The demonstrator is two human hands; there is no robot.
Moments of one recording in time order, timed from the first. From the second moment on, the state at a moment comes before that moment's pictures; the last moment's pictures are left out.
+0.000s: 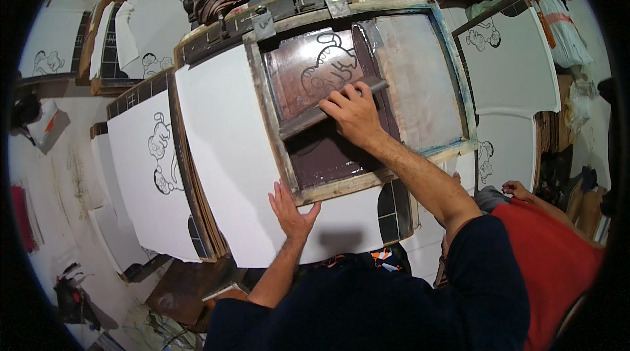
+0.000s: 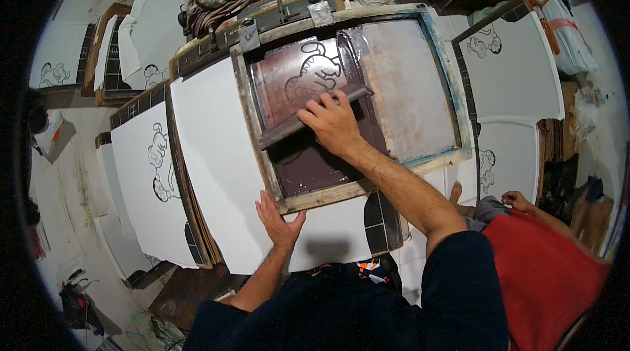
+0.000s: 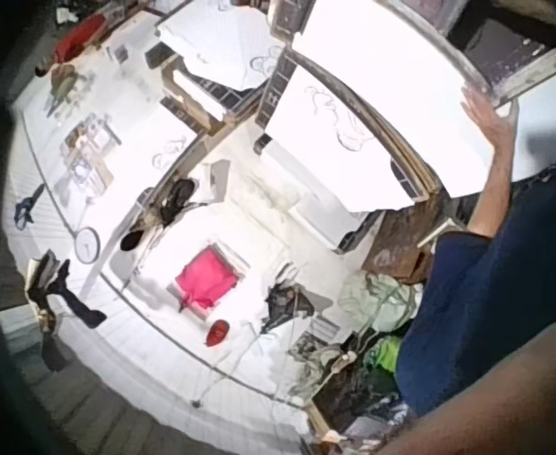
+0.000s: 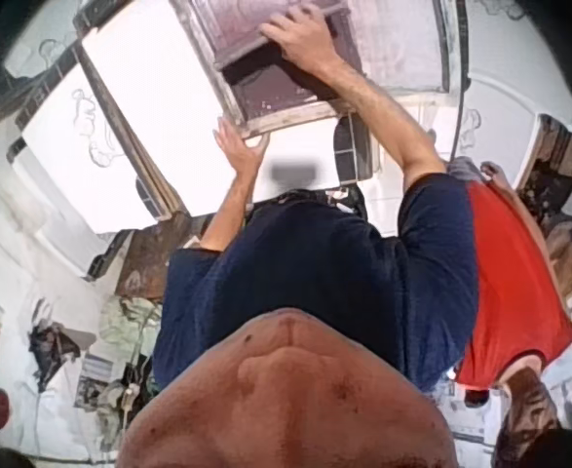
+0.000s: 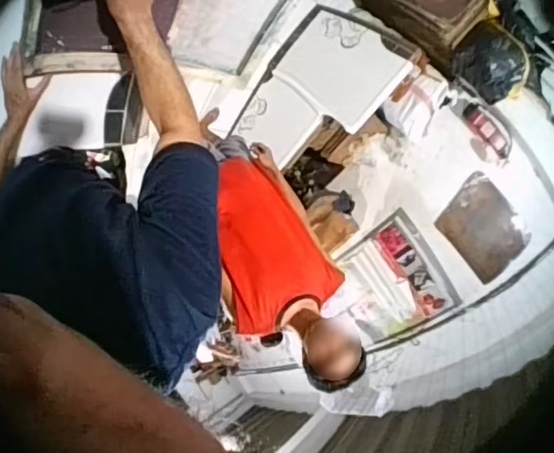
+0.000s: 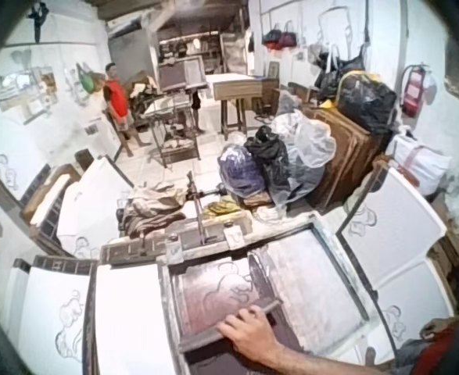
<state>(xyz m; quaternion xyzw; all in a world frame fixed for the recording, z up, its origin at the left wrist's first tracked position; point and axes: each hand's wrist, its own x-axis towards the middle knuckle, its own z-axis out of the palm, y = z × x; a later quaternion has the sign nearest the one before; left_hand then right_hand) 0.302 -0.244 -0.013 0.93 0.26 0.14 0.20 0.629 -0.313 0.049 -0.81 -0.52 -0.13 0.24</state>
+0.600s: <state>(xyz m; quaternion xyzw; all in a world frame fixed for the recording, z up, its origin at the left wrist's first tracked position) 0.302 -0.243 -0.013 0.93 0.27 0.13 0.20 0.712 -0.249 0.044 -0.92 -0.30 -0.17 0.17</state>
